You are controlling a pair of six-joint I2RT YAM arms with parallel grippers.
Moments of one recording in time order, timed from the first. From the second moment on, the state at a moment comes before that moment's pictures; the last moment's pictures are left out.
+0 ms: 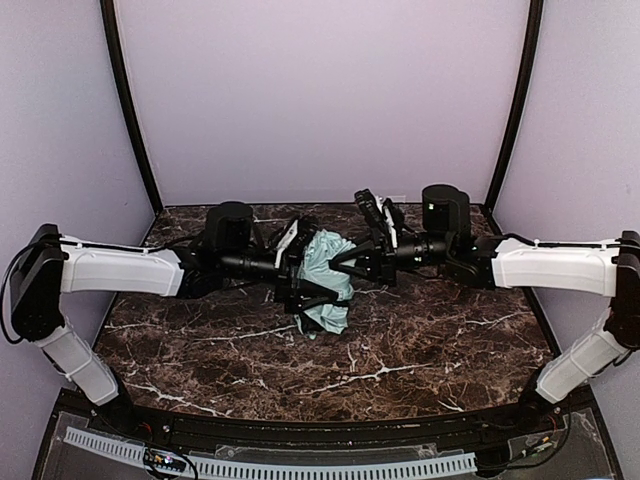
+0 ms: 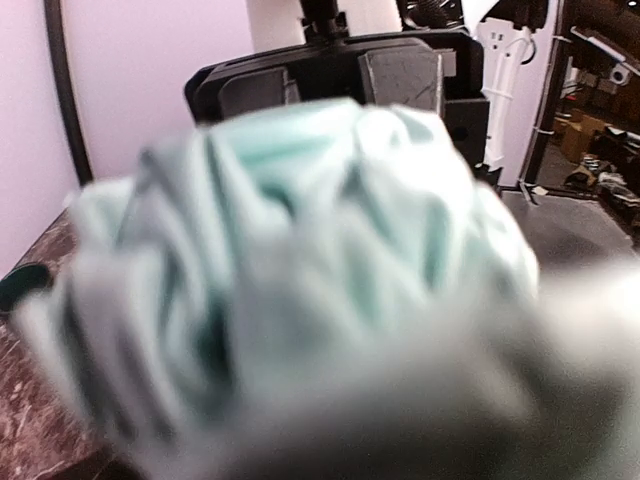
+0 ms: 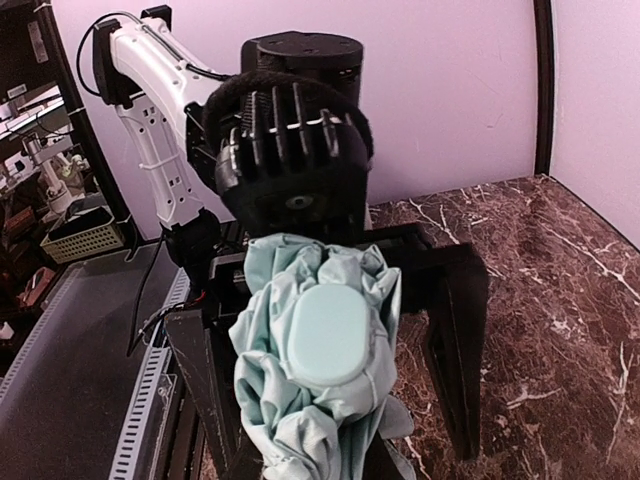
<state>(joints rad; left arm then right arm) -0.80 1.61 0.99 0.34 0.75 0.15 0.78 1.45 0.95 0.30 -0.81 0.03</state>
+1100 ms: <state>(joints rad) -0.79 1.48 0.79 0.35 0.71 0.31 0.64 1.37 1.00 -0.01 -1.11 -0.20</state>
